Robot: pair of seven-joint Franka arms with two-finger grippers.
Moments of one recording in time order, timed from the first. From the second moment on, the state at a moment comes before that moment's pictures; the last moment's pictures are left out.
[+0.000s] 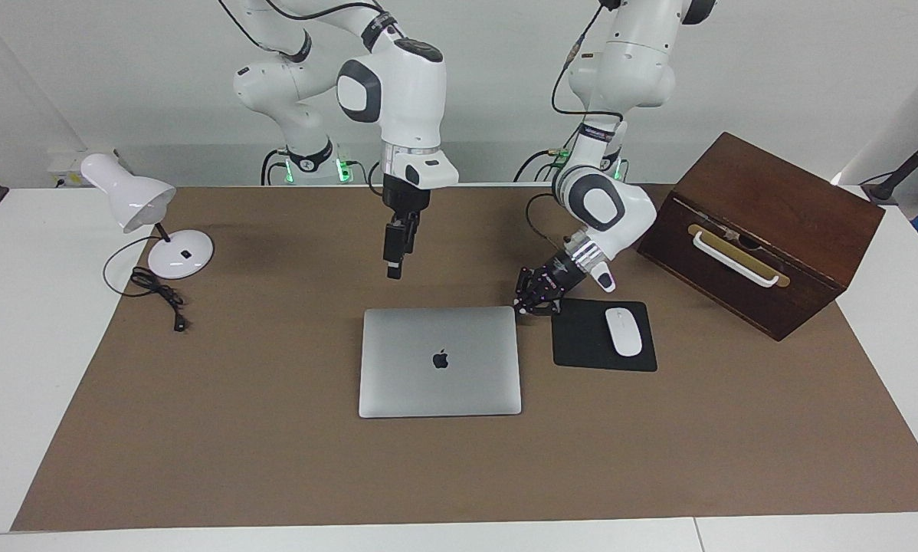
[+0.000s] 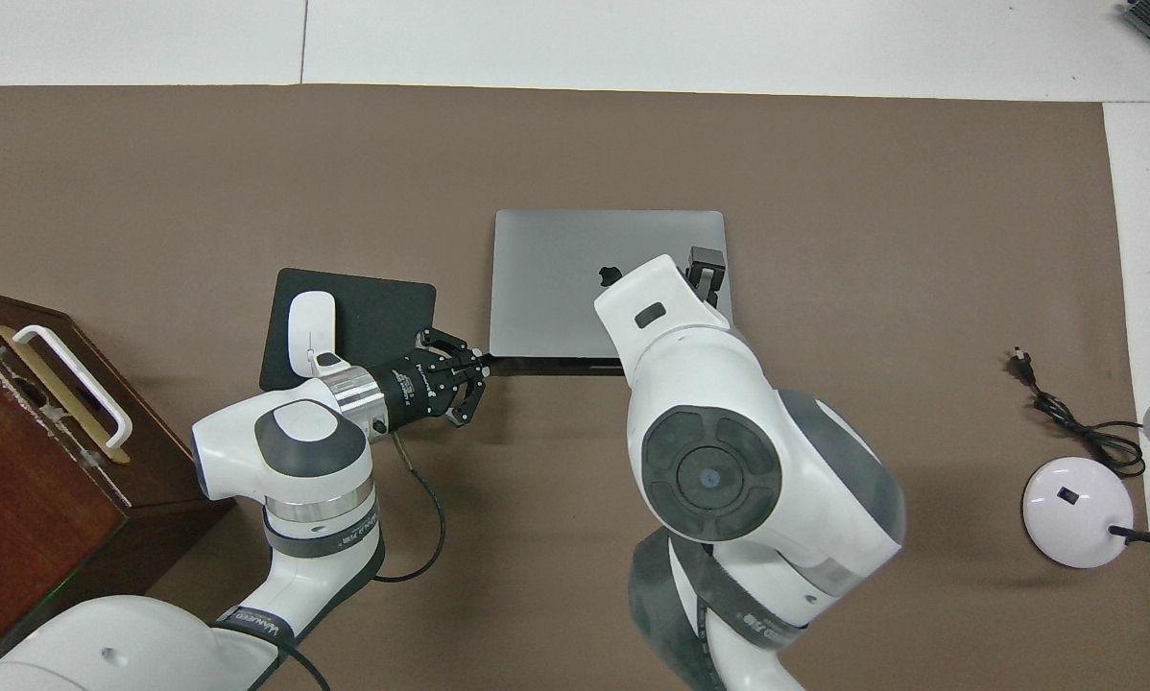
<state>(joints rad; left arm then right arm) -0.36 0.25 -0.11 -2.25 -1.85 2.58 -0.70 0.54 0.06 0.03 -1.93 -0.46 2.23 -0.54</state>
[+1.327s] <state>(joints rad) -0.40 0.31 -0.13 -2.17 -1.93 2.70 -0.70 0.63 0.20 0.03 -2.05 -0.68 2.41 -0.24</state>
